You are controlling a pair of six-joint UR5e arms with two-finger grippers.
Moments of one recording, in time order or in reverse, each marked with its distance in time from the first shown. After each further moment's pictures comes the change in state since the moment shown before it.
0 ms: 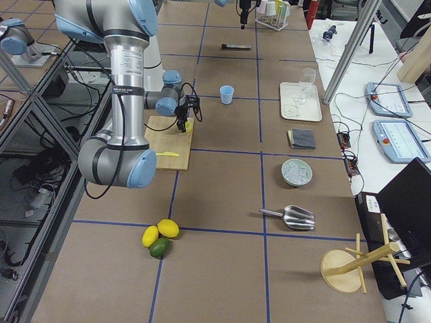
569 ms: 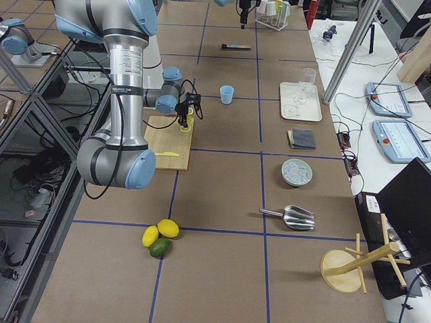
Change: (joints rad) left arm 0.000 0.000 -0.008 -0.001 -0.002 -0.022; right arm 0.012 -0.011 0.039 -0.001 0.000 0.000
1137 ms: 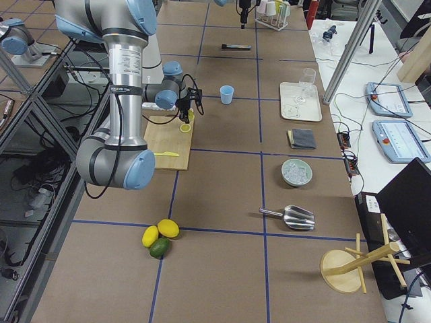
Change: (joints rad) left arm 0.000 0.000 -0.007 -0.001 0.000 -0.017; right arm 0.029 0.016 0.078 -0.081 0.003 0.000
